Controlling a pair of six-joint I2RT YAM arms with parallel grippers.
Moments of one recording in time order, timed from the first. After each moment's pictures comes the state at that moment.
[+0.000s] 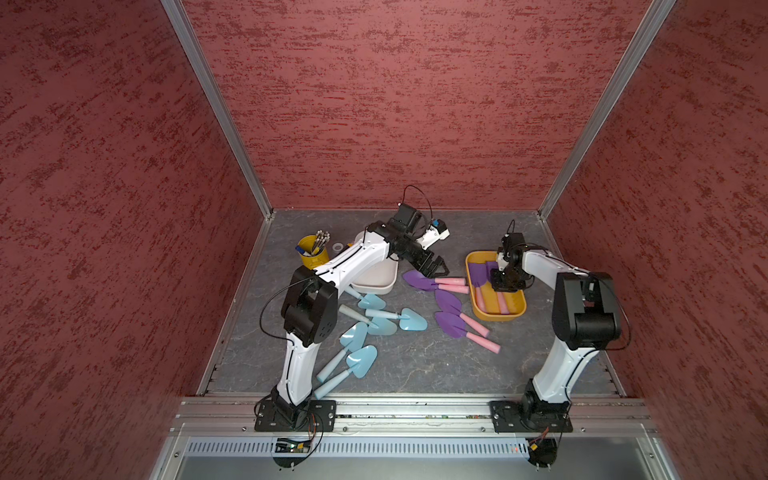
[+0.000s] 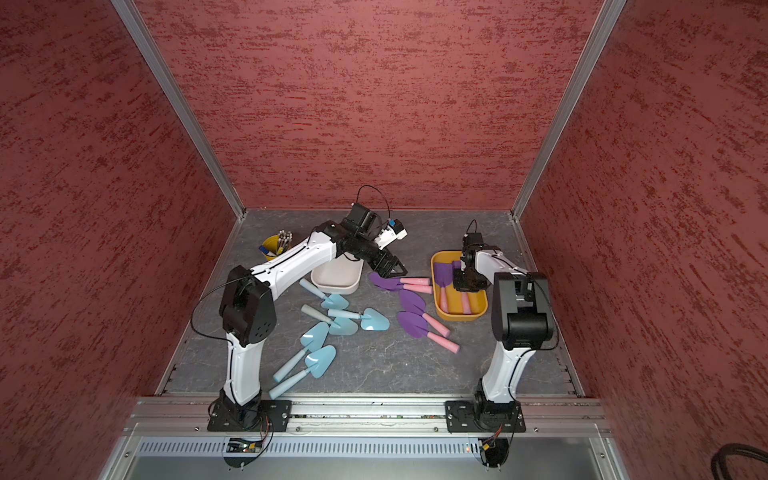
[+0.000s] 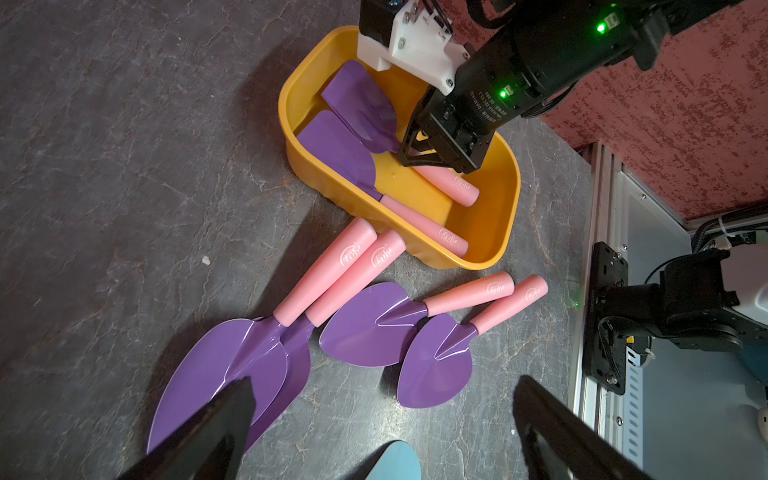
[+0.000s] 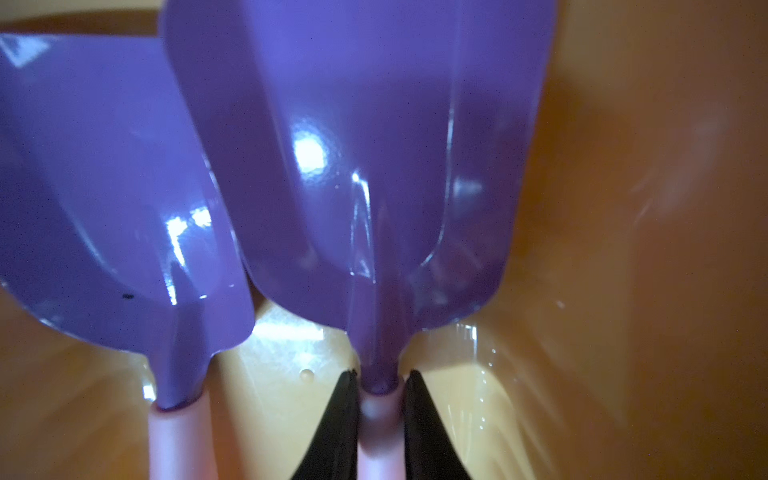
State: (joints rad) left arm -0.62 2.05 1.84 -0.73 0.61 0.15; right arm -0.02 1.86 1.22 -0.72 -0.01 0.06
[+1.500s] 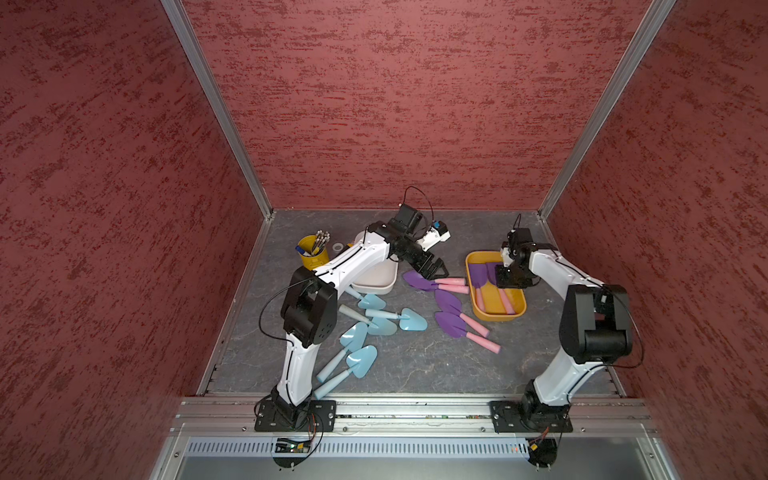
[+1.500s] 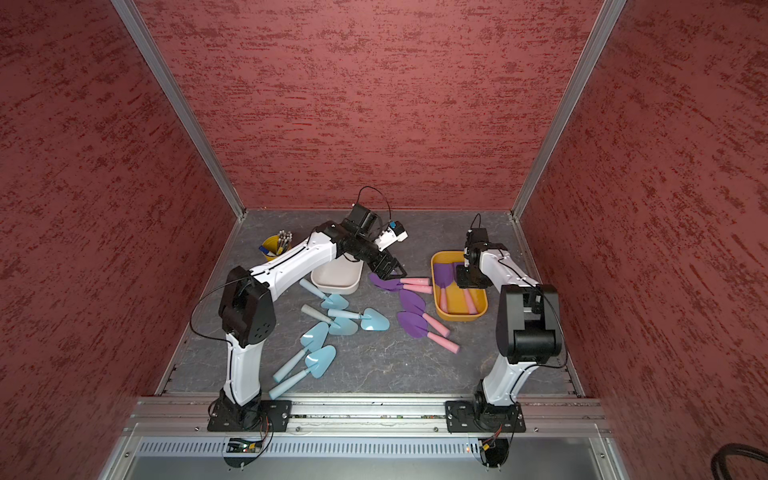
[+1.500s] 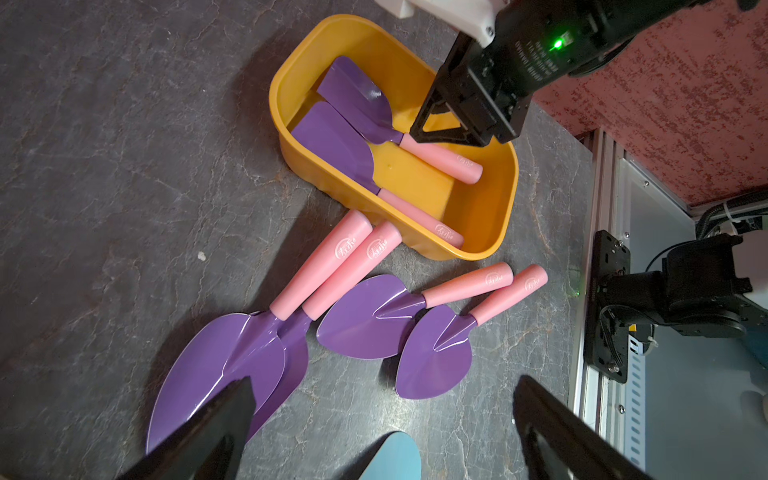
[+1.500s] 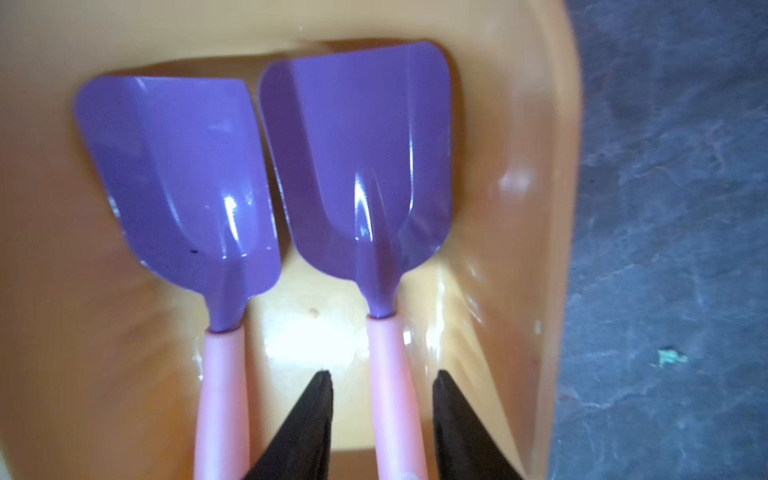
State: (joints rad) left arm -0.62 2.04 1.84 -0.77 0.60 0.19; right arm -0.02 1.71 1.23 -0.80 0.02 0.04
